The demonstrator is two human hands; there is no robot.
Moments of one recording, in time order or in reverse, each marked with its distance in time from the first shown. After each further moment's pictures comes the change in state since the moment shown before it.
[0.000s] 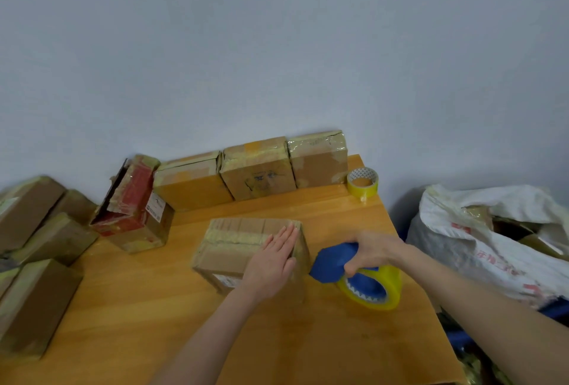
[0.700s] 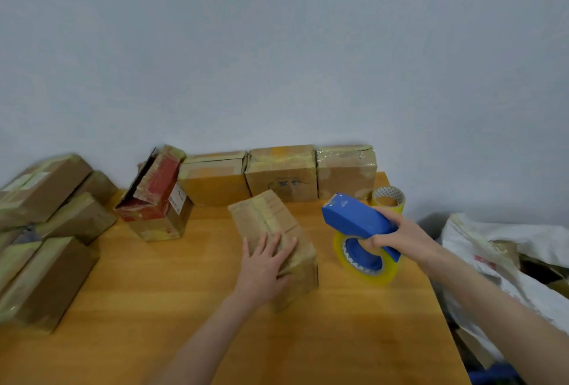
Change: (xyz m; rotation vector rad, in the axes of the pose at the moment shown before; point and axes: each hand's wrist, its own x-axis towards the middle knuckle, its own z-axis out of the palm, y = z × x) left_hand -0.021 -0.040 -0.010 0.209 0.018 -0.241; right_hand -0.005 -0.021 -0.030 0.665 0.336 -0.236
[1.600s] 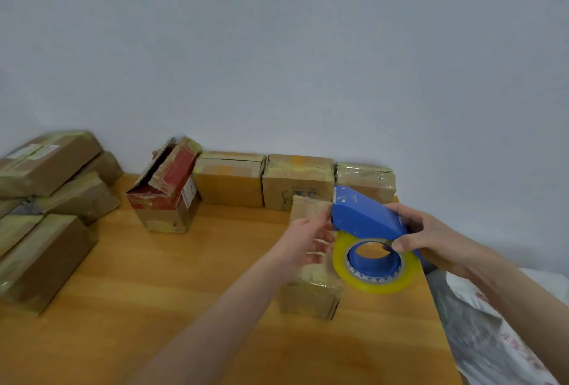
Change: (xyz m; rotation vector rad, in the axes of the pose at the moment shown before) left_hand 0.016 0.019 -0.099 -1.778 -0.151 -0.222; right_hand 0.001 -0.078 -0.003 0.022 -0.296 -0.126
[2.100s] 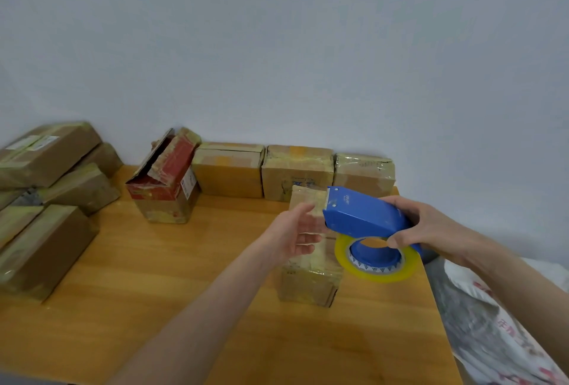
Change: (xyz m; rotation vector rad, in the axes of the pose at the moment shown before) left_hand -0.003 -0.003 -0.013 -0.074 0.024 -0.111; right_hand -0.006 -0.006 0.007 -0.163 0.020 0.032
